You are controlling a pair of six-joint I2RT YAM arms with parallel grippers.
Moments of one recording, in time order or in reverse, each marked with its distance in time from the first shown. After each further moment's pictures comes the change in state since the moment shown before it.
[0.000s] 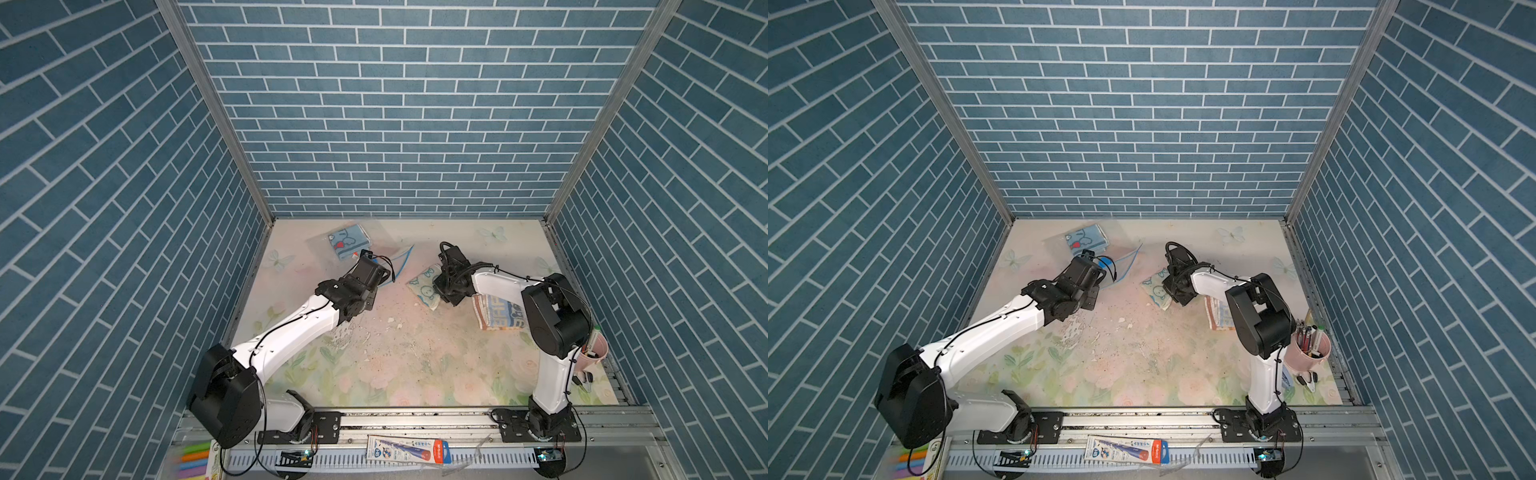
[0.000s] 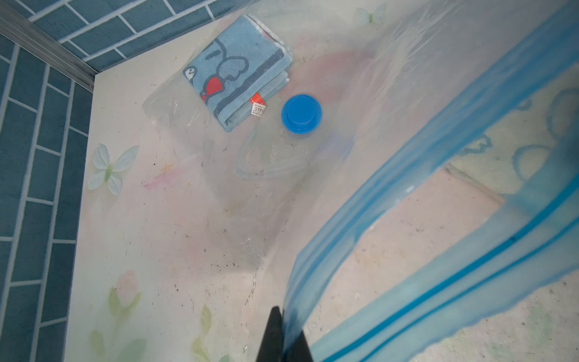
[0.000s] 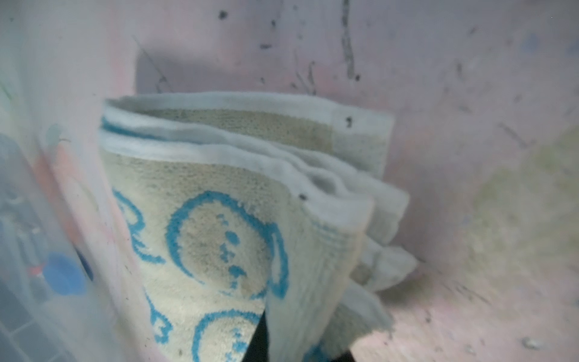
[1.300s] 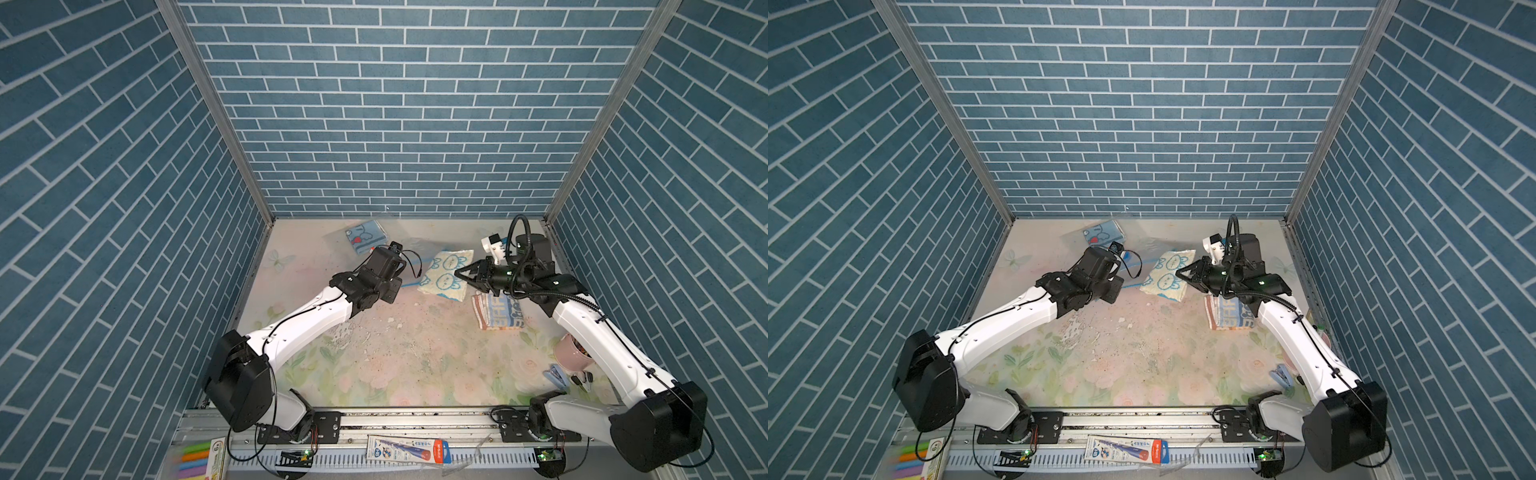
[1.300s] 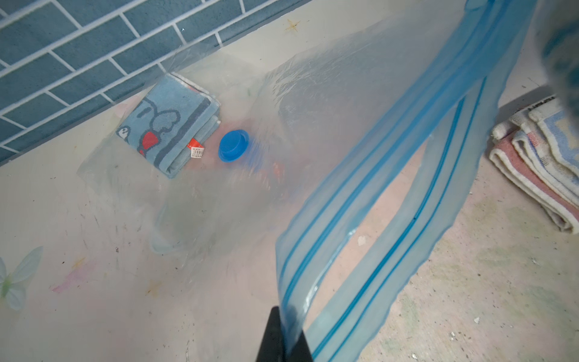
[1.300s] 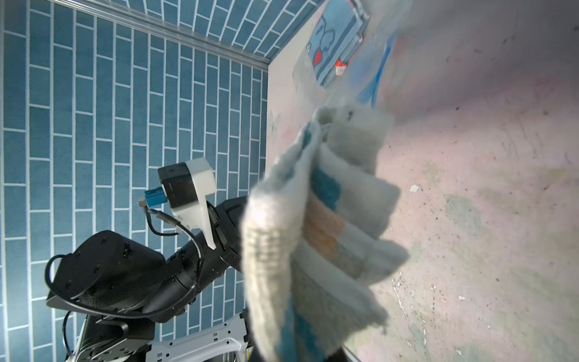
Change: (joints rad) left arm -0.070 0.096 0.121 0.133 0.222 0.145; right arm -0.215 -0.712 -0.193 -0.043 -0.713 -0.396
